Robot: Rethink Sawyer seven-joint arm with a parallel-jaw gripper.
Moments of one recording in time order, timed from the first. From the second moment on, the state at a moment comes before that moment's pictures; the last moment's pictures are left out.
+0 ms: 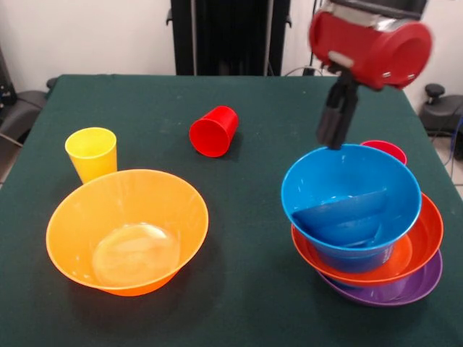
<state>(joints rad) 0.20 -0.33 -0.65 1.12 0.68 0.69 2.50</state>
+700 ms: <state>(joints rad) -0.11 -0.39 -0.51 1.11 0.49 0.69 2.46</state>
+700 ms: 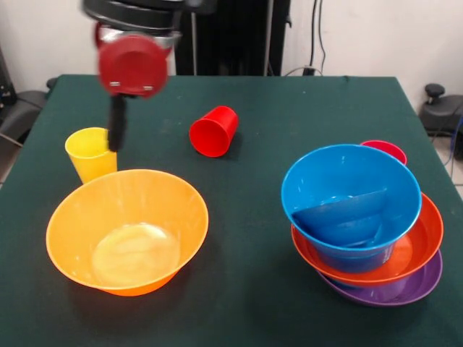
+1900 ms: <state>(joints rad) -0.22 -0.40 -0.25 1.08 0.27 0.53 2.32</state>
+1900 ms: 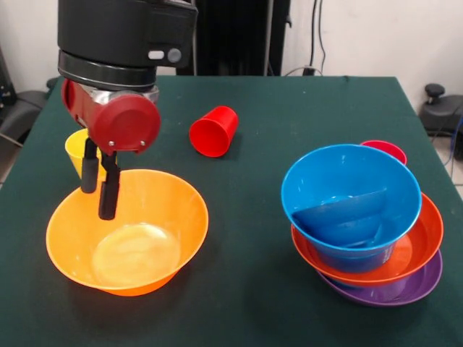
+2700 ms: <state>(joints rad) -0.22 -0.40 -0.21 1.08 0.23 0.51 2.32</state>
